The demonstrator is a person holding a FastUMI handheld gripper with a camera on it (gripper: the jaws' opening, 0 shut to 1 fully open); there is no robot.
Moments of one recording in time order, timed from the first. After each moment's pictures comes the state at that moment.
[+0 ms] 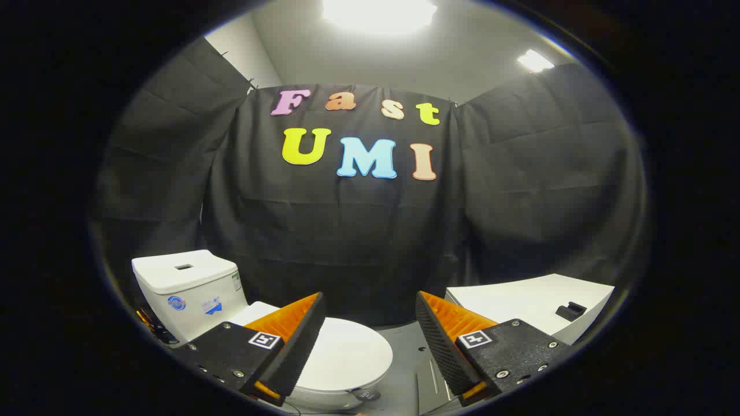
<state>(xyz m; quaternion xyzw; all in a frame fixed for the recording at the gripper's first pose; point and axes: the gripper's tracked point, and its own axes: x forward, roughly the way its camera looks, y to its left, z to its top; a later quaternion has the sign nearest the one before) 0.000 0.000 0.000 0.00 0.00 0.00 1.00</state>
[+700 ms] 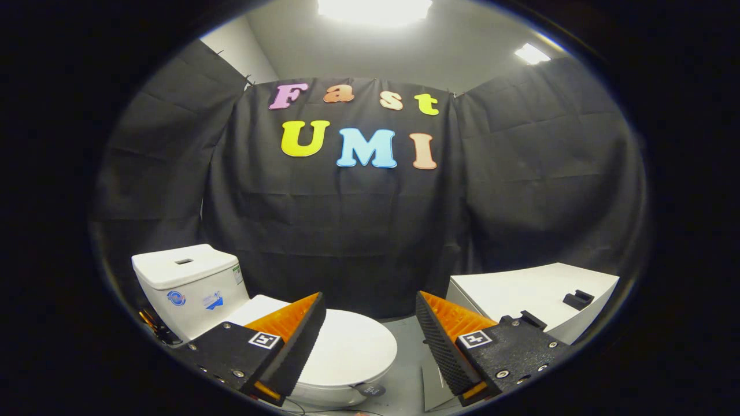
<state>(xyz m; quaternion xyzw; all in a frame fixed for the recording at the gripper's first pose) 0.002 -0.001 -0.023 0.01 0.02 0.00 1.00</state>
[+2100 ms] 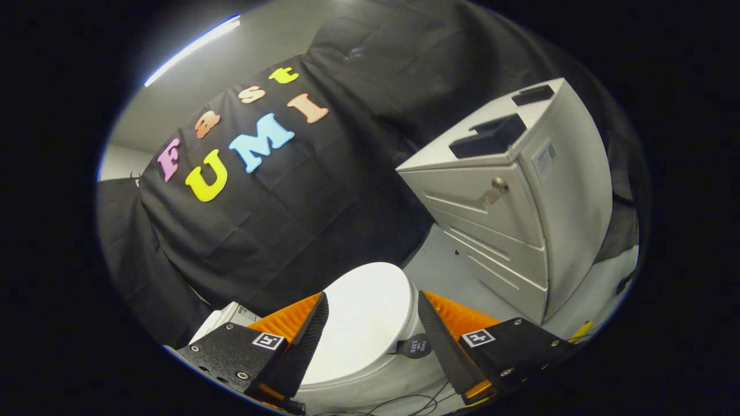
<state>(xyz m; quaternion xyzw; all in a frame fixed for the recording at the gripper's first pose) 0.000 -0.034 -0.197 0.41 0.13 -0.11 0.89</state>
